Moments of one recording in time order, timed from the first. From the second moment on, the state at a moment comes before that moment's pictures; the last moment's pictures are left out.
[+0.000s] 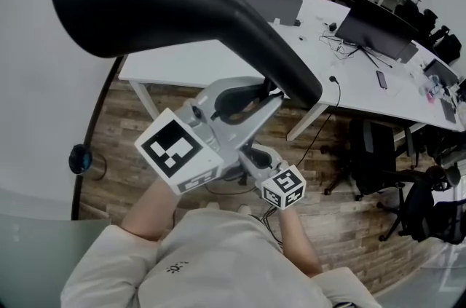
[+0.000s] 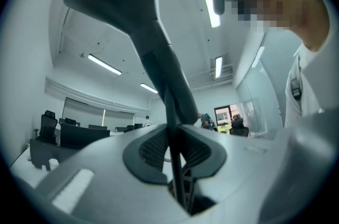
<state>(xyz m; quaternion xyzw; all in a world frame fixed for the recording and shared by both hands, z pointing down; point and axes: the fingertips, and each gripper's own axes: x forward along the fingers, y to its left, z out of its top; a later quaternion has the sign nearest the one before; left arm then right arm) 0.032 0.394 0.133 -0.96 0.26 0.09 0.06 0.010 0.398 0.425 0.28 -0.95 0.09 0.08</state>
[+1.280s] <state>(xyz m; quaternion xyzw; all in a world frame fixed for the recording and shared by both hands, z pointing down) -0.031 0.413 0.137 -0.96 0.25 0.09 0.06 -0.052 0.417 0.430 0.29 -0.95 0.09 0.08</state>
